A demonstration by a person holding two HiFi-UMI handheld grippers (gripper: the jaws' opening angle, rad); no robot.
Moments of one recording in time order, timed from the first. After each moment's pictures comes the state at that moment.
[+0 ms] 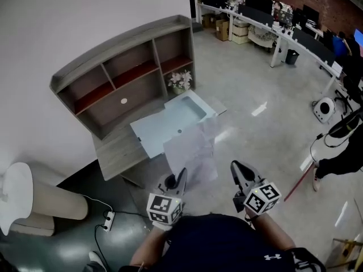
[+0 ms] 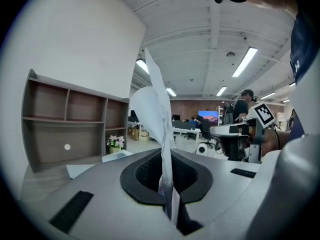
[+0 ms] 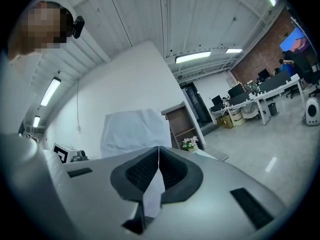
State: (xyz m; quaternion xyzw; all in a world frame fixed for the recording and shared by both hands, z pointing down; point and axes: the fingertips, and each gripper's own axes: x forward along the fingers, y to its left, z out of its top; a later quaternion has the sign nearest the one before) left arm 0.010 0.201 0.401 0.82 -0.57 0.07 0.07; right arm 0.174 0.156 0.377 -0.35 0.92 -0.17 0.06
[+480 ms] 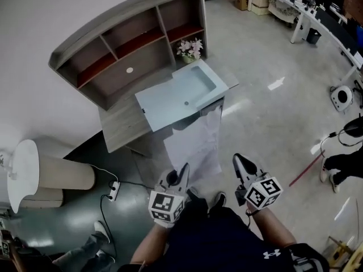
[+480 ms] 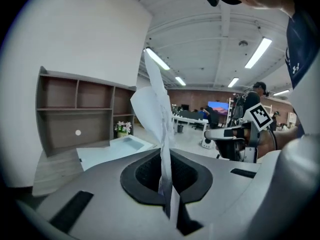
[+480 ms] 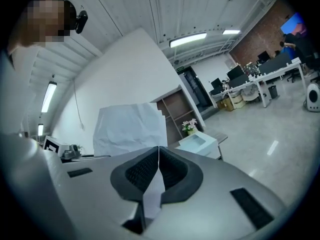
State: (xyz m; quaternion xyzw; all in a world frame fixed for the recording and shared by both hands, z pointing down) left arm 0.039 0.228 0.432 0.78 -0.60 0.11 0.12; right arm 0.191 0.153 0.430 -0.31 0.92 -0.23 0.01
